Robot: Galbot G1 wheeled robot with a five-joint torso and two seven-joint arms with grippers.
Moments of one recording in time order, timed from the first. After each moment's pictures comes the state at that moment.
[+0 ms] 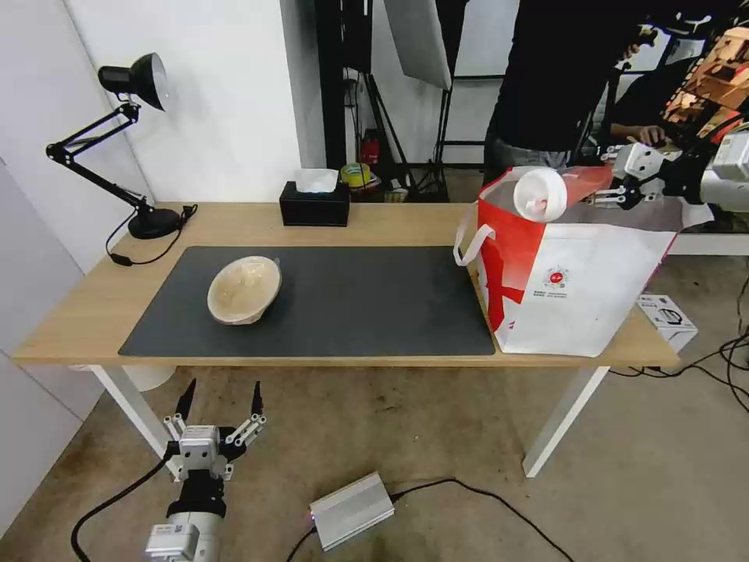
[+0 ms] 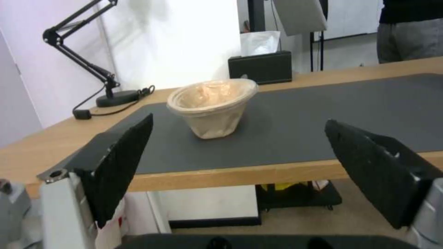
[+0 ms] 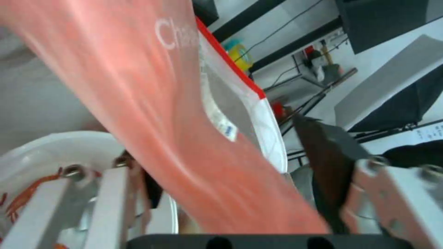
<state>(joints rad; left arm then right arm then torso) 1.81 -1.57 -0.63 -2.19 0.08 -0.23 0.00 0.06 0.35 -0.33 1.46 0.40 0.03 -0.79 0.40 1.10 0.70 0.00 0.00</state>
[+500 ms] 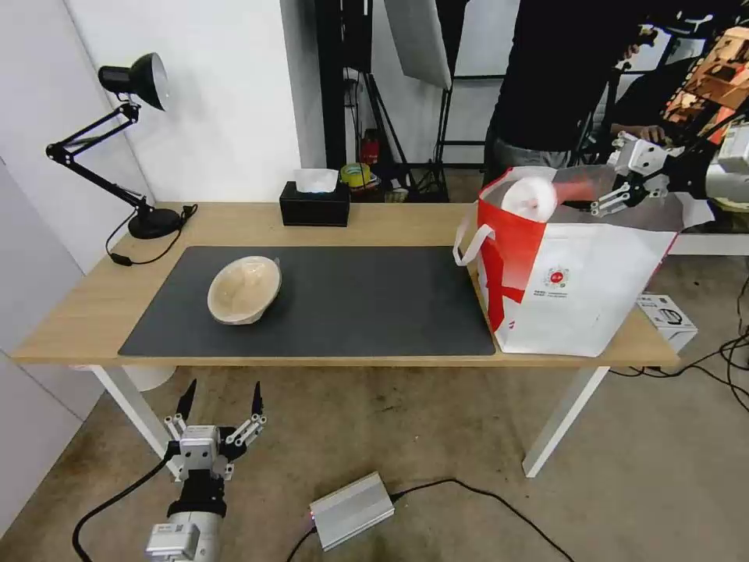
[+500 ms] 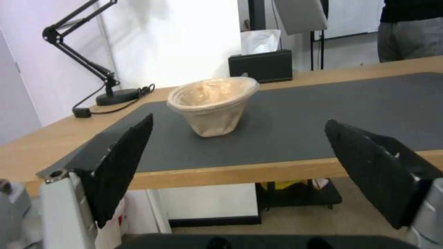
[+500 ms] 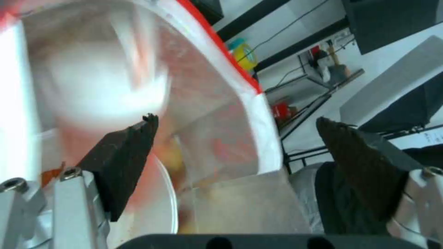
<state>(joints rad) 1.81 -1.57 -0.63 -2.18 0.08 -0.23 0.00 0.10 0.36 -0.35 1.43 0.39 0.03 -0.84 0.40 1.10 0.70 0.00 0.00</state>
